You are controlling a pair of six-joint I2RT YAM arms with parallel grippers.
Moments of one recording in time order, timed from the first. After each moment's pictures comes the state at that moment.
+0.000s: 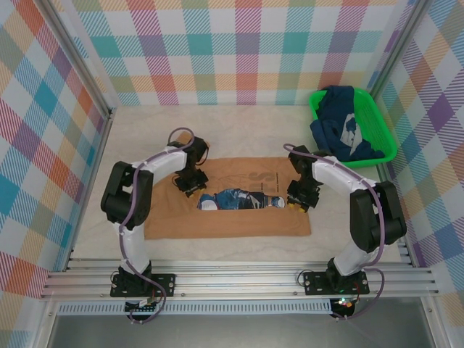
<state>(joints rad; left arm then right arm) -0.41 1.95 1.35 -0.93 0.05 -0.91 0.35 1.63 1.09 -1.07 -0.11 0.83</state>
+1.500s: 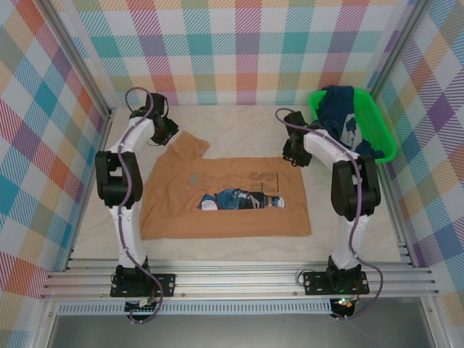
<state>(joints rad) -0.05 2.20 1.89 -0.73 0.04 -0.86 0.27 2.00 1.55 -0.81 0.16 0.70</state>
